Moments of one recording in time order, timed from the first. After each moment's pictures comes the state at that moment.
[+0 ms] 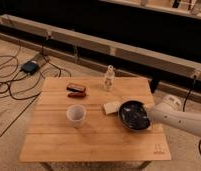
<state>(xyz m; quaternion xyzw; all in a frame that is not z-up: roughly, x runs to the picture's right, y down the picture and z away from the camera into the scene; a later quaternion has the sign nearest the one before) 0.298 0.182 0.836 -0.16 0.01 -0.13 0.98</state>
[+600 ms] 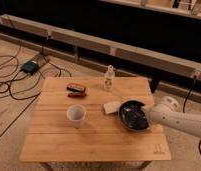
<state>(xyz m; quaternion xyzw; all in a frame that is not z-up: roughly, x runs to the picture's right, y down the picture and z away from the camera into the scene) 0.291 0.185 0.847 -0.16 0.00 -0.13 0.98</state>
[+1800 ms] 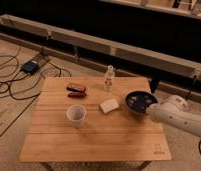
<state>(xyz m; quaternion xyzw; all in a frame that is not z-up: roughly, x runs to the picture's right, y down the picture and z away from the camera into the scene) 0.290 0.155 0.813 -0.12 -0.02 -0.12 0.99</state>
